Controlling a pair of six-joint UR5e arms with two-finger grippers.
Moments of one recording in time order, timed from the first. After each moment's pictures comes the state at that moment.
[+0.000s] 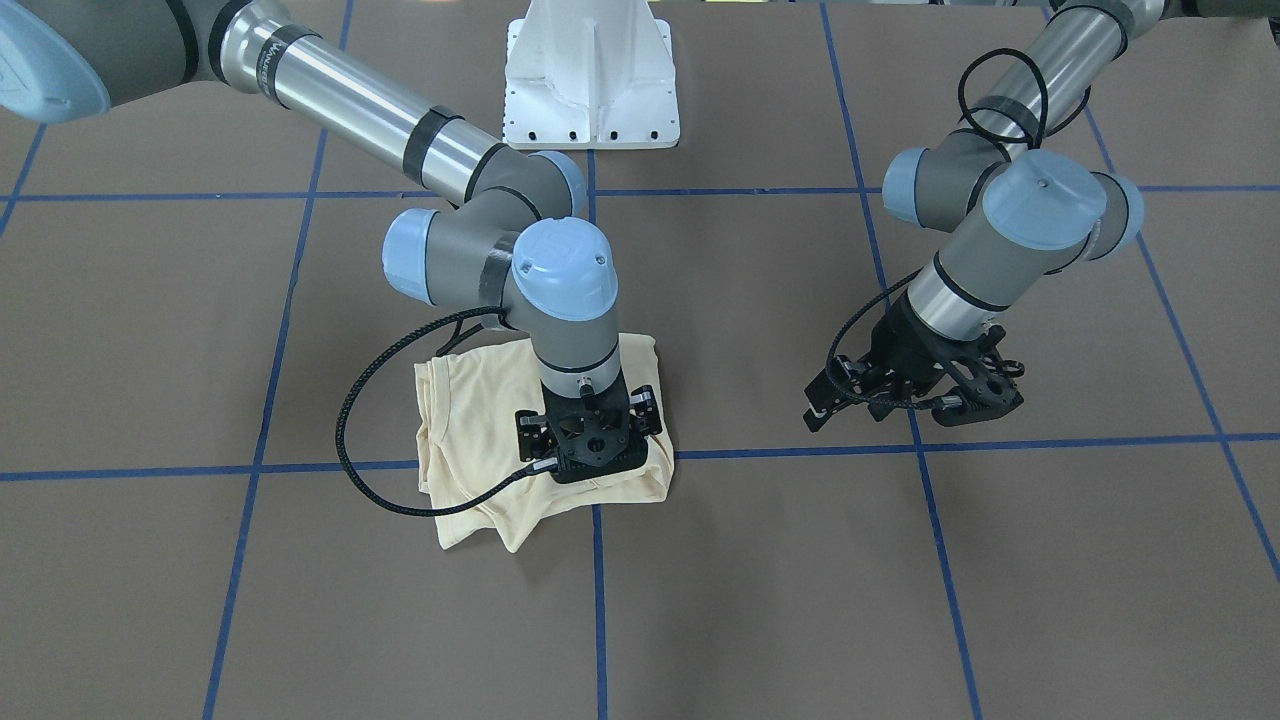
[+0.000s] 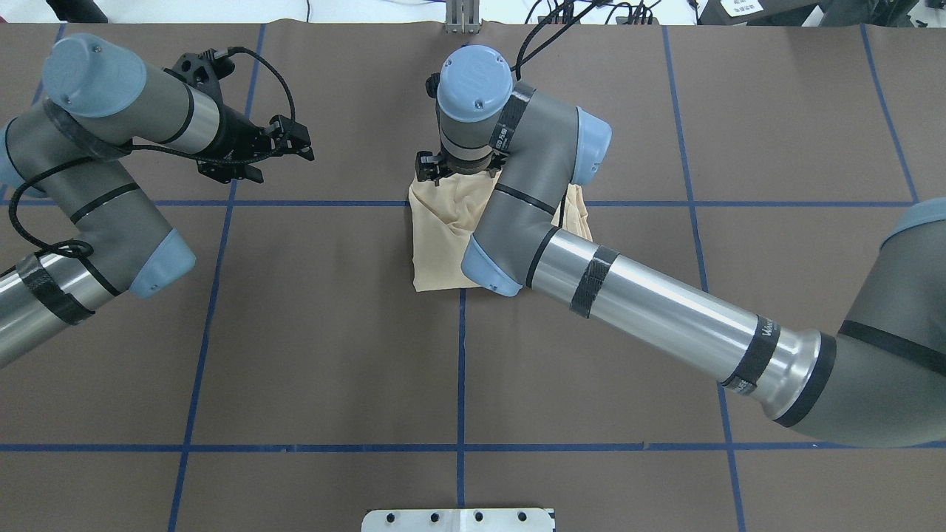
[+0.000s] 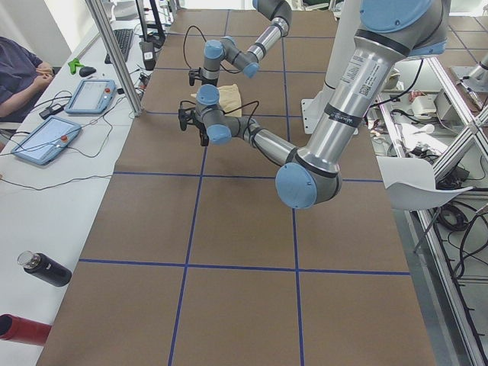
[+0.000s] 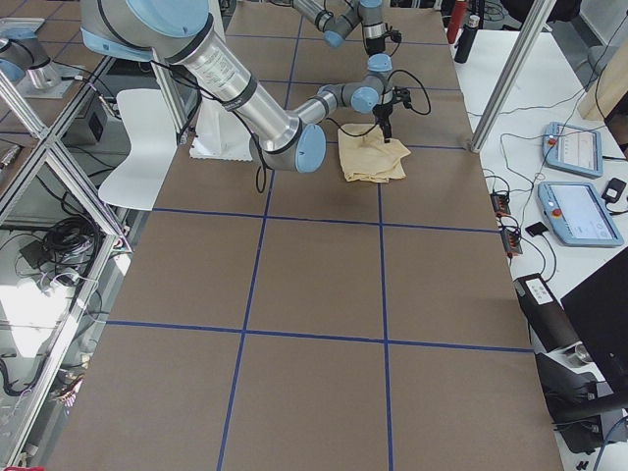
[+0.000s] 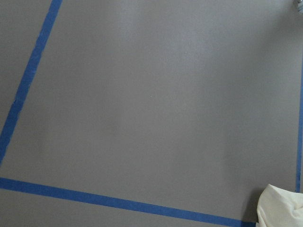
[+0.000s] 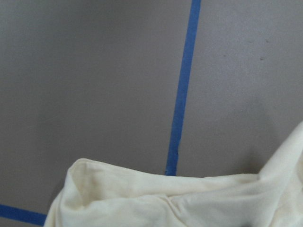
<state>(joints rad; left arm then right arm) -0.86 -2.05 -1.50 -2.21 -2.08 -1.38 0.64 -0.54 1.03 -1.26 1.81 0.95</state>
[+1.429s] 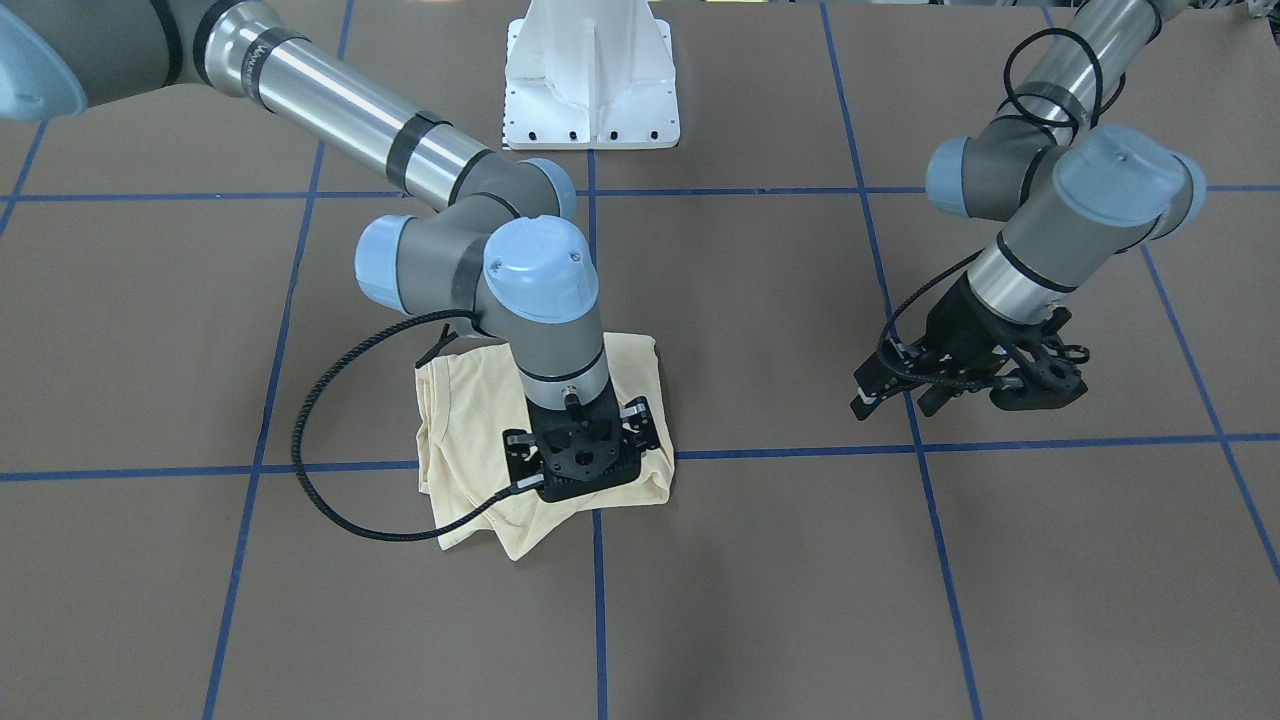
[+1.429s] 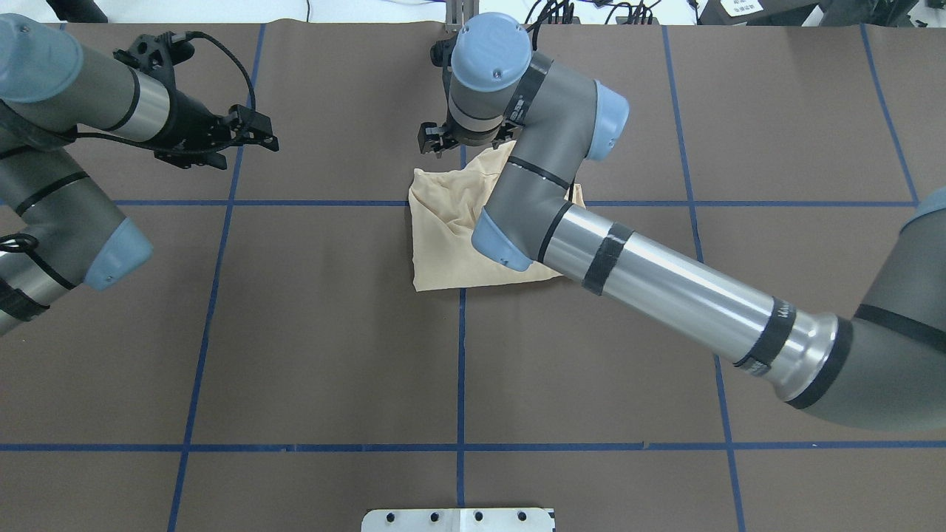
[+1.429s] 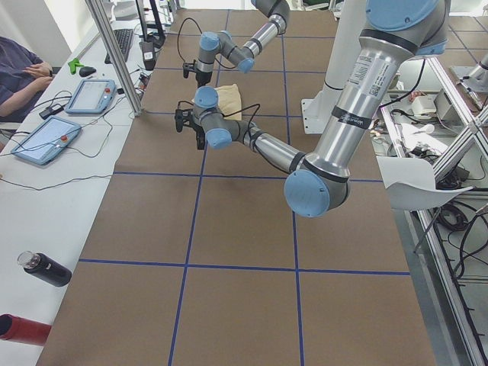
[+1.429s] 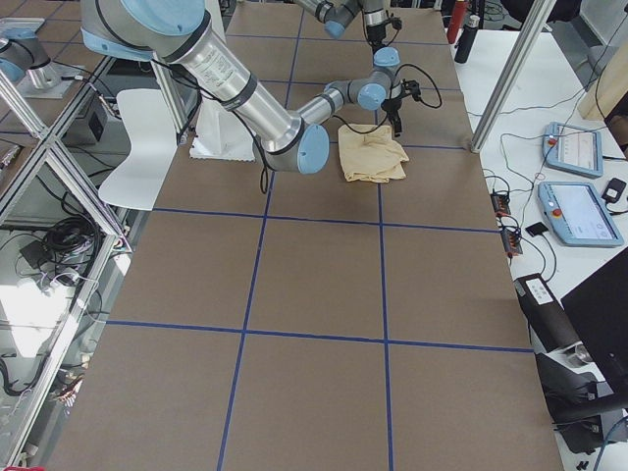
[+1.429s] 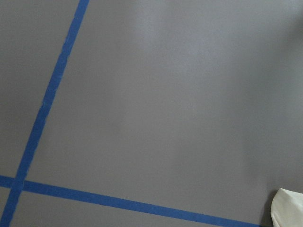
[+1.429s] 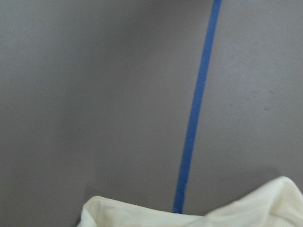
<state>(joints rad) -0.95 -1.95 -1.59 -2.21 -2.12 -1.20 0.72 -0.59 1.16 -1.31 1.88 0.91</state>
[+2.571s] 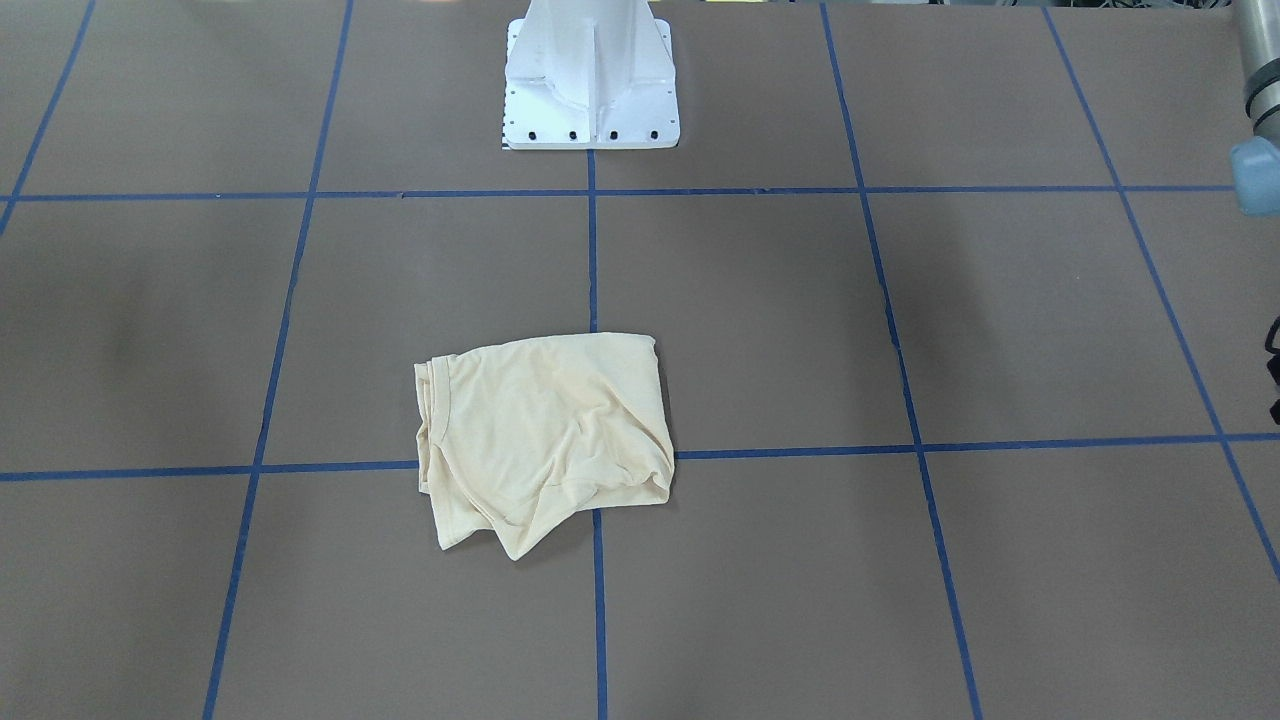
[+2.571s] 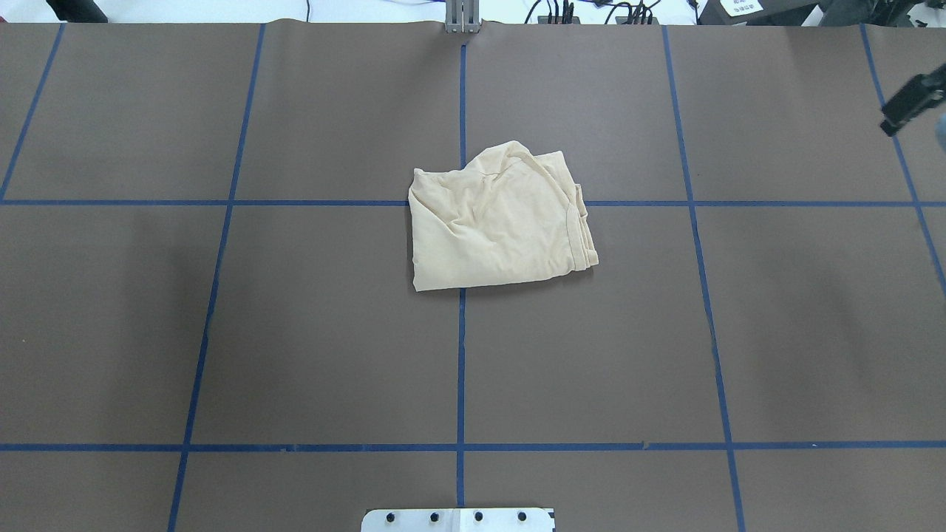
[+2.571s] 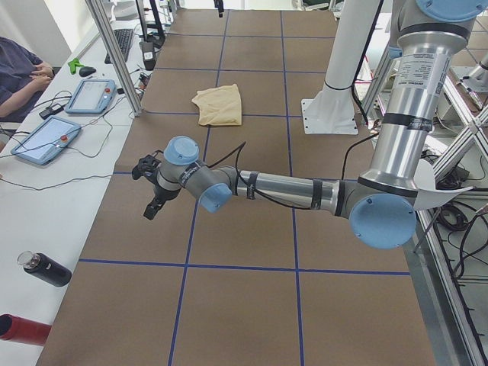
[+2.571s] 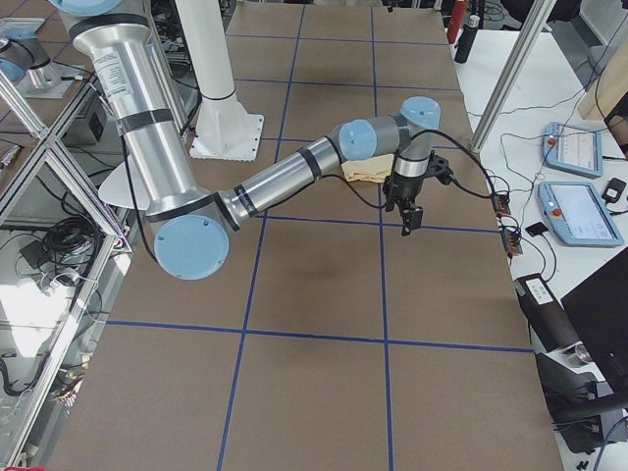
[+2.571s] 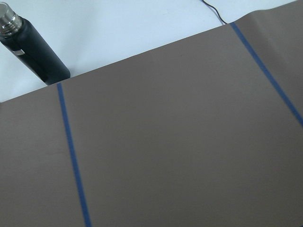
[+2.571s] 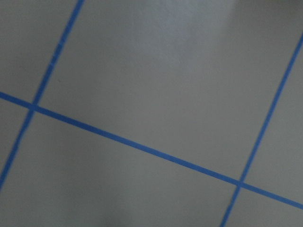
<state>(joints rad) -1.41 -1.75 -1.45 -2.21 -2.14 -0.13 1.34 -1.29 1.78 -1.89 2.16 -0.09</state>
